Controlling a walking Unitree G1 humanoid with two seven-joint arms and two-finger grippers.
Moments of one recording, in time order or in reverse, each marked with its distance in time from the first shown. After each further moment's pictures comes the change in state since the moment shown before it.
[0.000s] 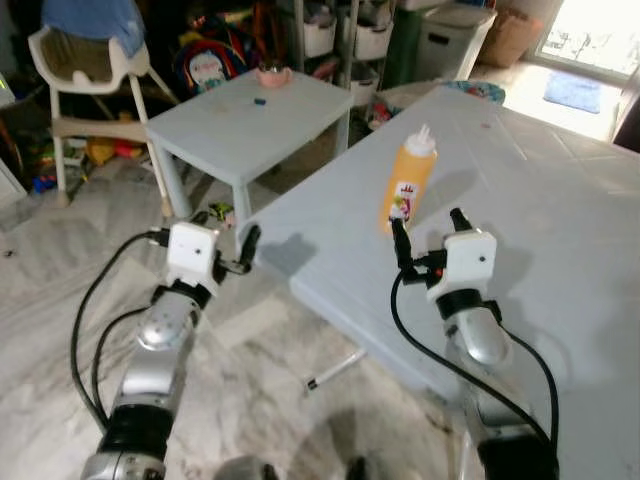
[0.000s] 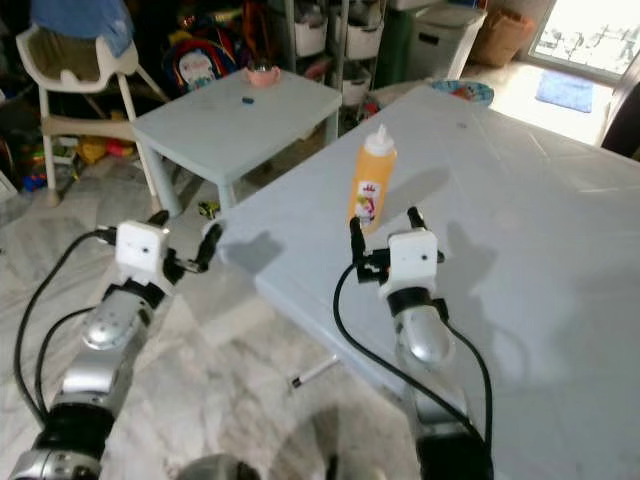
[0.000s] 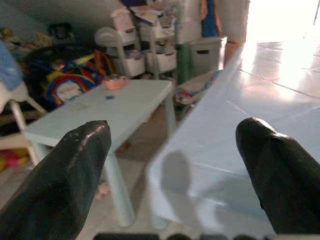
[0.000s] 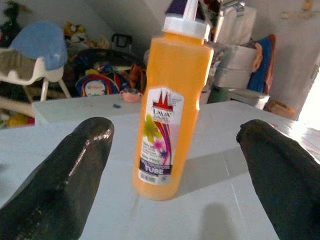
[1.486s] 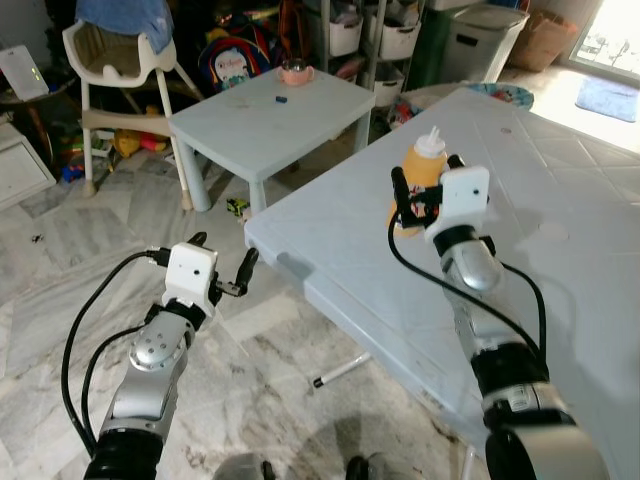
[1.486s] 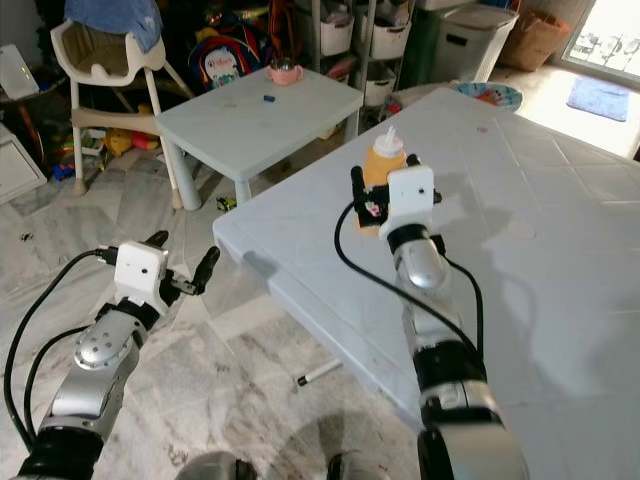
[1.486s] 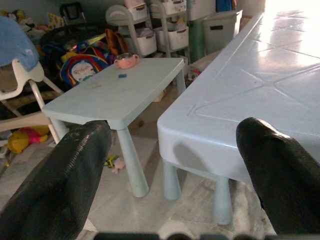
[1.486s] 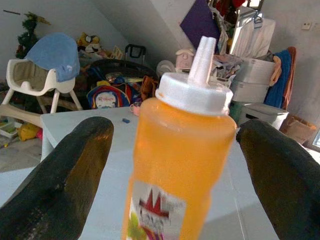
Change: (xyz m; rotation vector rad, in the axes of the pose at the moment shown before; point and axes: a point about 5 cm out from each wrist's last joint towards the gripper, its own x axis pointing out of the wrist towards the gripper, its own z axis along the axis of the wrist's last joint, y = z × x) left arm -0.020 0.012 -0.008 0.060 0.064 0.002; right arm 0.079 -0.013 0.021 -0.010 -0.042 0.000
